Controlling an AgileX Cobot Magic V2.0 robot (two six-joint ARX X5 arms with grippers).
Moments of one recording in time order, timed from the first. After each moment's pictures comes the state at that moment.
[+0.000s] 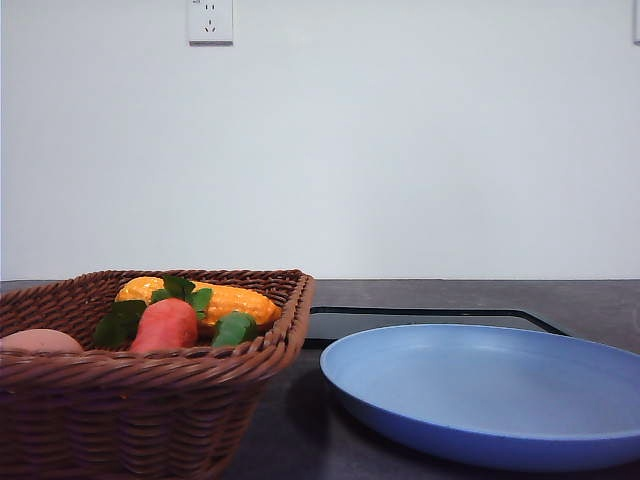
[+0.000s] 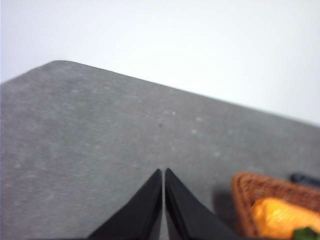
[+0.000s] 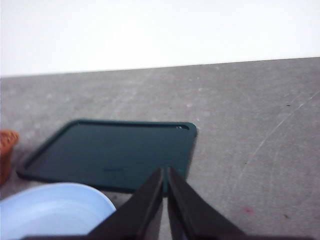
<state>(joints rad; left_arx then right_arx) -0.06 0.00 0.03 -0.06 -0.09 -0.27 0.07 0.00 0.02 -0.09 -0.18 0.18</state>
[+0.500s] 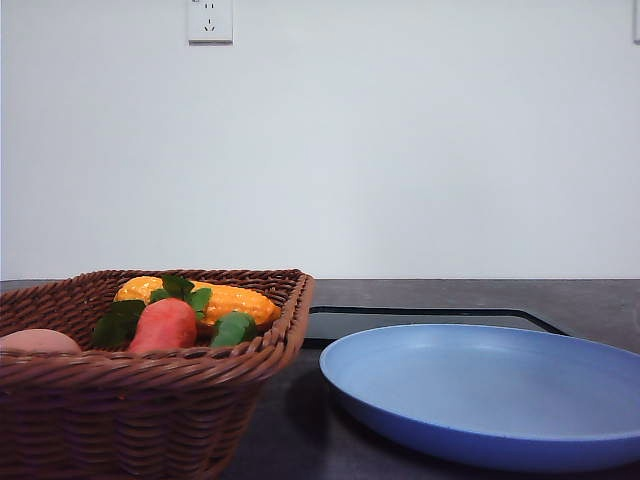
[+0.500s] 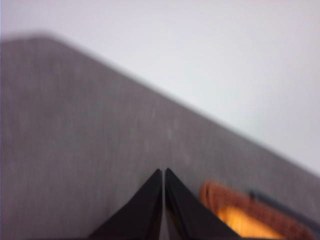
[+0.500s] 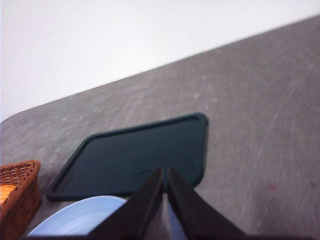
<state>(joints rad) -0.06 0.03 0.03 -0.05 -0.05 -0.52 0.07 0.01 0.04 -0.13 -0.18 0.42</state>
